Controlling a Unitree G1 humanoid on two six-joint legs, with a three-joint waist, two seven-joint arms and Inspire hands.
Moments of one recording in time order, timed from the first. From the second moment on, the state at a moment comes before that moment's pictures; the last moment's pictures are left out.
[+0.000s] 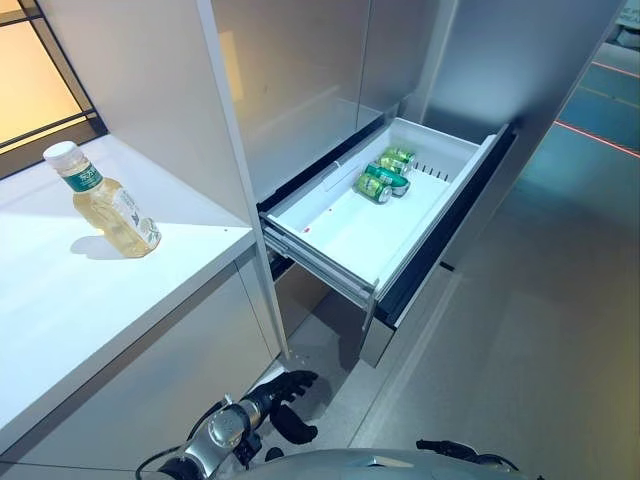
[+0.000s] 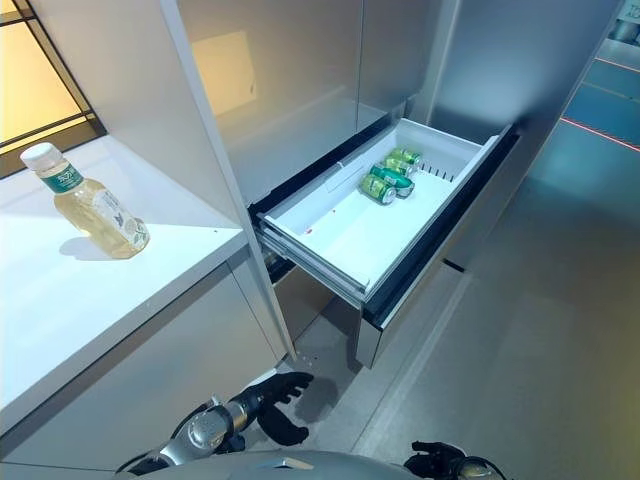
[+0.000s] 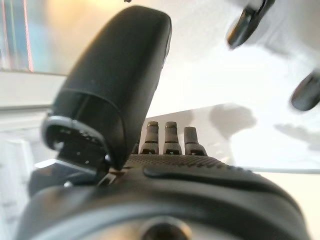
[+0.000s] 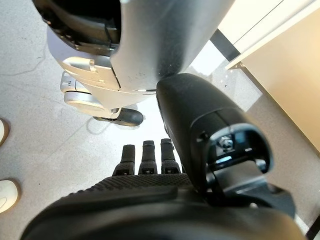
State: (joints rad) left arm -0.05 0.31 -0.58 0.89 0.08 -0.31 -0.17; right arm 0.00 -0.28 0.25 1.24 0.15 0.08 0.18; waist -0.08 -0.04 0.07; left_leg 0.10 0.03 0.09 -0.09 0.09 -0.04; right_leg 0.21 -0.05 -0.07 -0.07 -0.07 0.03
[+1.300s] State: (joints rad) left arm -0.23 0.67 -0.34 -0.26 -0.43 -0.30 -0.39; right arm 0.03 -0.26 0.28 1.17 0.19 0.05 0.12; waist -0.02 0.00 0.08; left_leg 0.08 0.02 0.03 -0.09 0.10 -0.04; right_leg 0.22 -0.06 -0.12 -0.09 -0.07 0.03
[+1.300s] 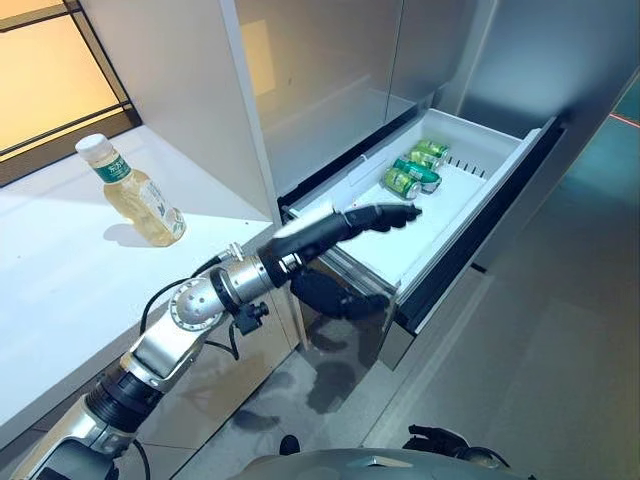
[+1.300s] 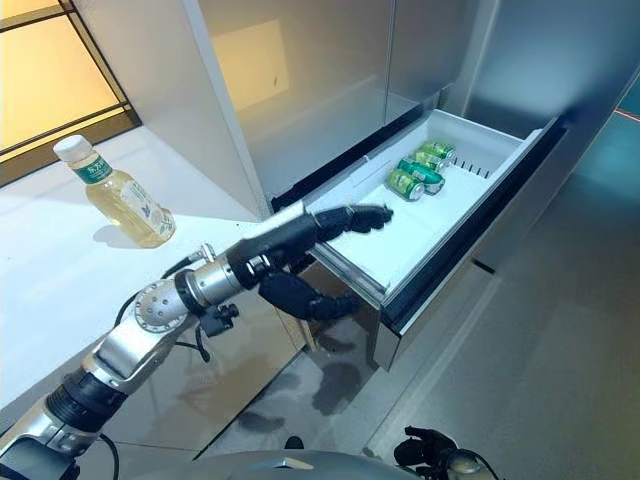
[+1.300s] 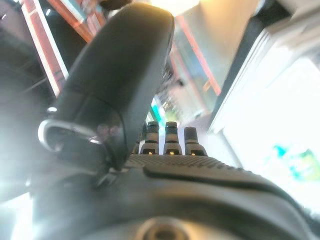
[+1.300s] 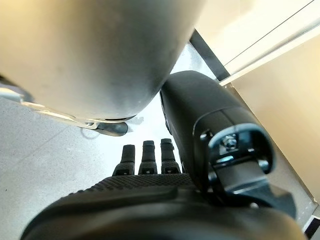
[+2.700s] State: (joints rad) left arm -0.08 0.56 0.12 -0.04 -0.04 -0.26 0.62; right arm 0.07 -0.25 0.24 1.20 0.21 0.03 0.13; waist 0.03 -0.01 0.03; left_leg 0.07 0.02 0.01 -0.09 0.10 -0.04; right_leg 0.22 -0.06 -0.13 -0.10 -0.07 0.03
